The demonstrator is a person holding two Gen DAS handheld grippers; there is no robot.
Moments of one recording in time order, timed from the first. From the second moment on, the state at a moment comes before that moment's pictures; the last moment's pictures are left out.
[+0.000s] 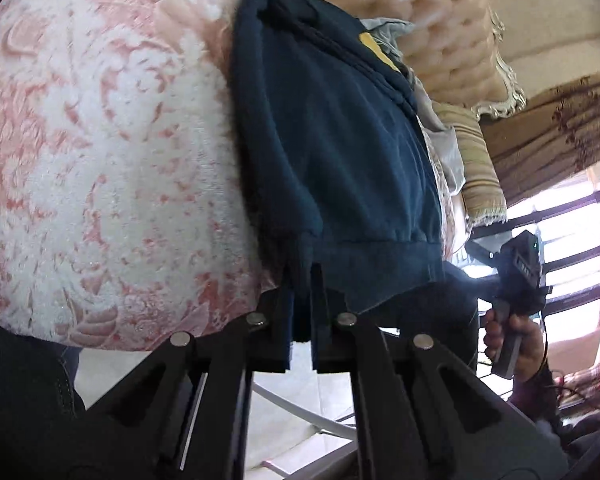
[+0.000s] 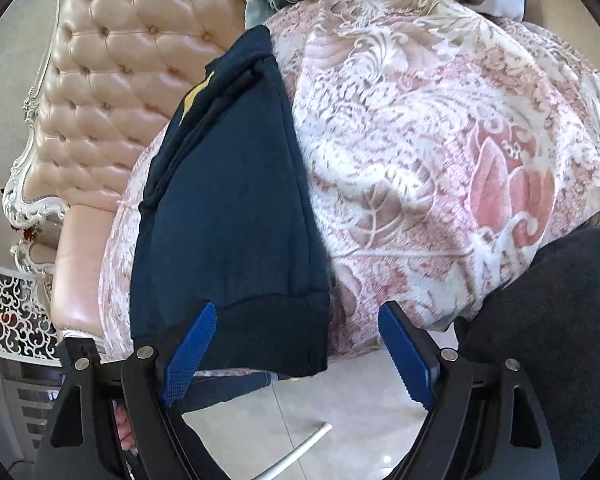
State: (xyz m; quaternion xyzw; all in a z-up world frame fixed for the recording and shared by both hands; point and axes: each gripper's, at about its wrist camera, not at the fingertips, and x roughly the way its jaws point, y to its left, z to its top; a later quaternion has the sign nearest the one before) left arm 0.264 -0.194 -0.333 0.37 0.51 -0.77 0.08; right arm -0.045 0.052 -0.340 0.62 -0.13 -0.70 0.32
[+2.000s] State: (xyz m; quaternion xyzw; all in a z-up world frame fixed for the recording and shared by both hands) left arm 0.103 -0.317 -0.314 0.46 0.19 -0.84 0.21; right arm -0.175 -0.047 -0.302 0.50 0.11 -0.78 0.36
